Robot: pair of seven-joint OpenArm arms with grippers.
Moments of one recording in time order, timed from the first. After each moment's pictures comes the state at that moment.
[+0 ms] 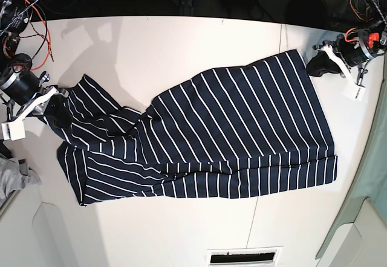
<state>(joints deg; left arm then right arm) 20.1 -25.9 -21.5 85.6 -51.2 -33.3 52.2 -5.7 10.8 29.0 96.7 44.2 34.0 -59.3</state>
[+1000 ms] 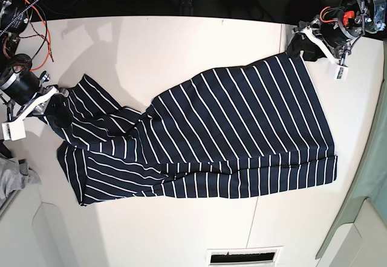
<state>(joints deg) 25.3 -21.3 -13.5 85.7 -36.8 -28.8 37.8 -5.7 10.8 29.0 96.7 44.4 33.9 -59.8</state>
